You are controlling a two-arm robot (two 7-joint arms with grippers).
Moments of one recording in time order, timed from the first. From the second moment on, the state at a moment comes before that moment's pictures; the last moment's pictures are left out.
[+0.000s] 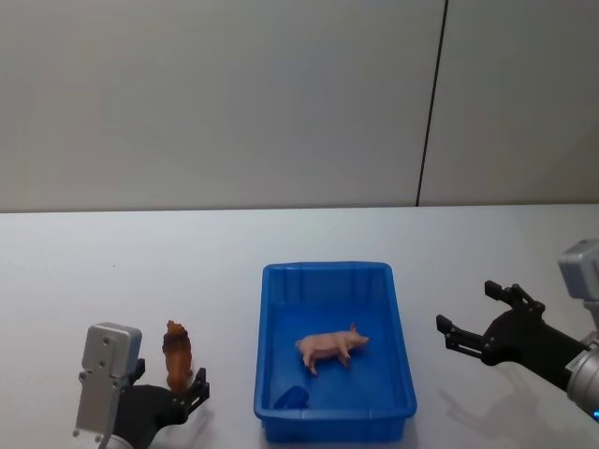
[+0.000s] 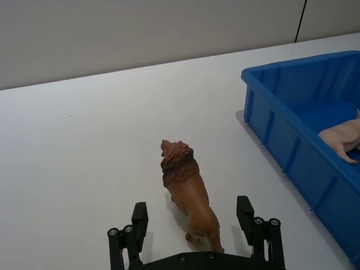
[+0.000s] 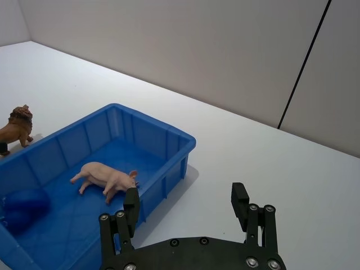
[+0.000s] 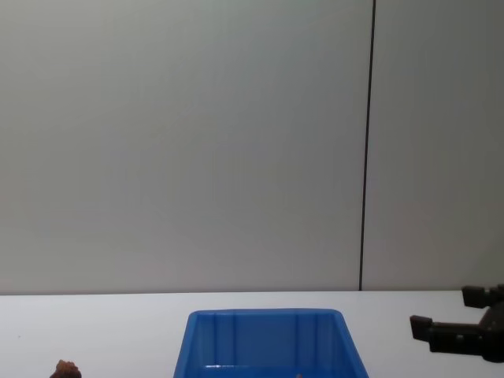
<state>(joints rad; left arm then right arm) 0.05 0.50 0.39 -1.57 -0.48 0.08 0.18 0.08 0.41 -0.23 -1.57 0.27 0.13 0.43</state>
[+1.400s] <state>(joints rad) -0.06 0.47 0.35 -1.52 -0.30 0.08 -0.02 0.08 0.41 -0.23 -1.57 0.27 0.13 0.43</state>
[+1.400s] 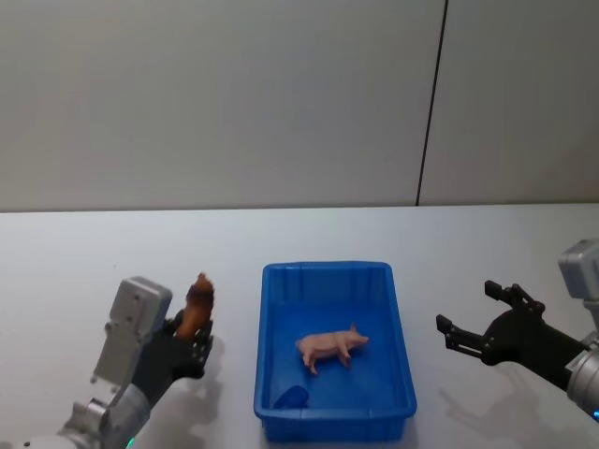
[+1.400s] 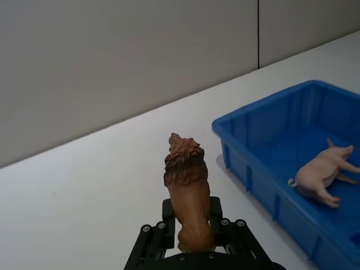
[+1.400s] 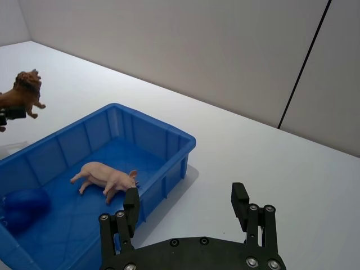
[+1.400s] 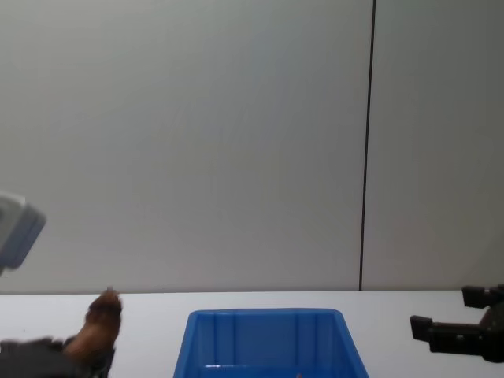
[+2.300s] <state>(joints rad) -0.22 0.34 0.41 -1.48 -0.13 0.01 -0.29 0.08 0.41 -0.23 -1.57 0.27 0.13 0.43</state>
